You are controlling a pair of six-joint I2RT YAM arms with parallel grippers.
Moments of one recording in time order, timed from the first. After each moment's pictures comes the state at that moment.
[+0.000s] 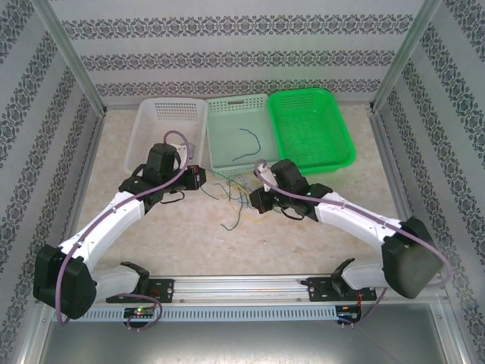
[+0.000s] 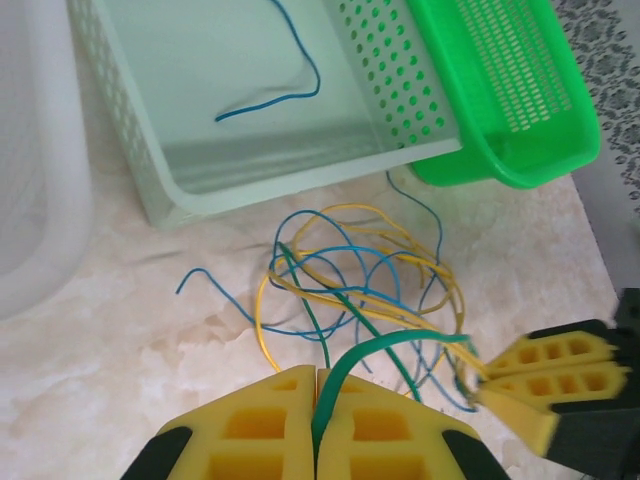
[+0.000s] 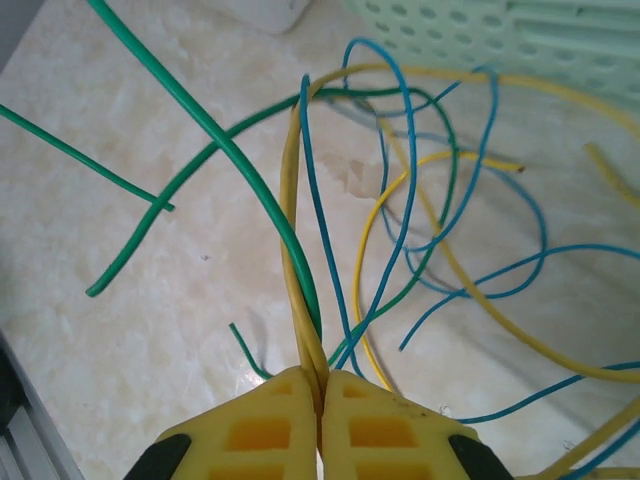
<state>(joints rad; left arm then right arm) -0.35 1.20 0.89 -0.39 0.33 -0.47 0.65 1.31 0.80 -0.27 -0.32 0.32</state>
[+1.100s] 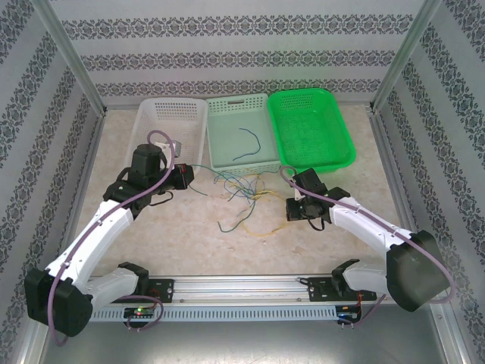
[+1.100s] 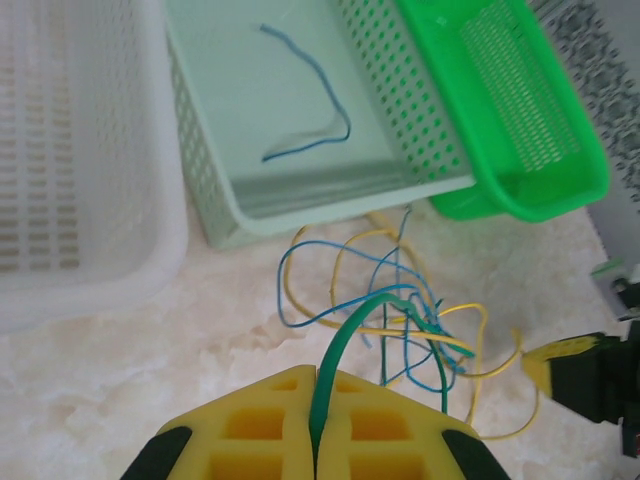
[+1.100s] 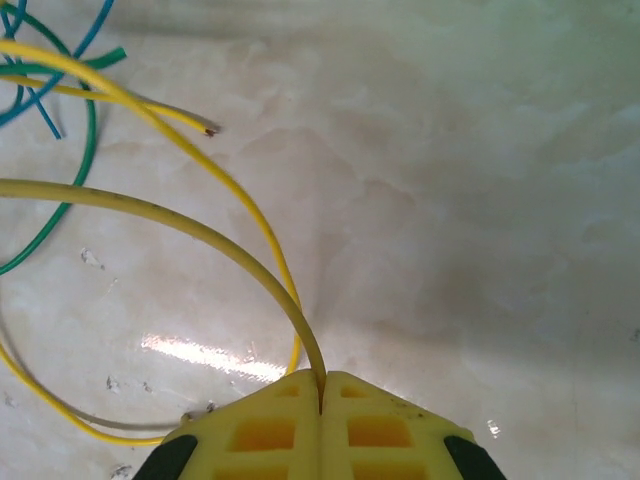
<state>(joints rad) -0.29 1.06 0.89 -0.45 0.29 -0.43 0.48 1.24 0.69 -0.59 -0.09 0.37</state>
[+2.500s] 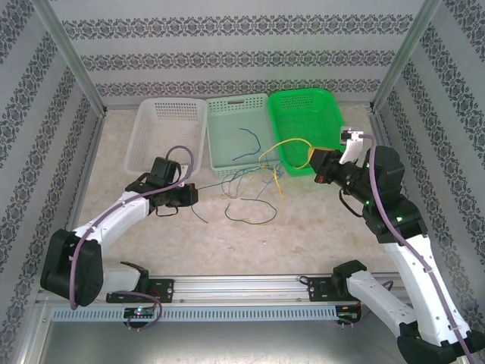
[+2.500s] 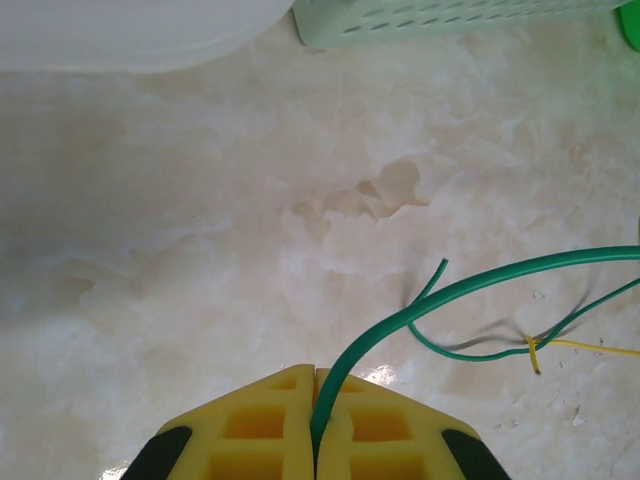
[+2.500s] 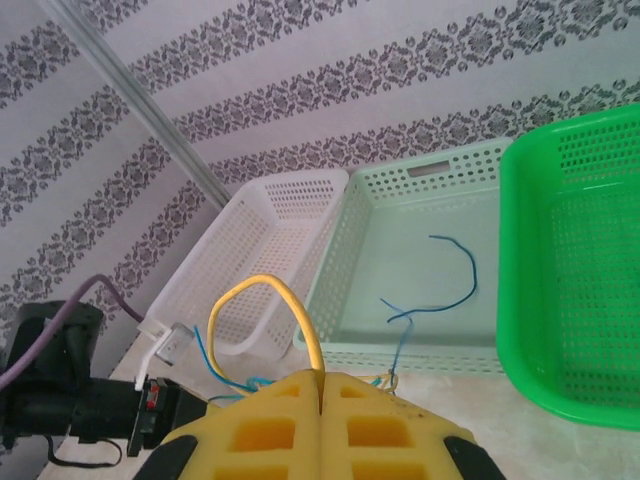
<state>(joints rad) -0.29 1.29 0.76 -0.46 0.32 -0.37 0.30 0.78 1.10 -0.56 -0.28 0.43</state>
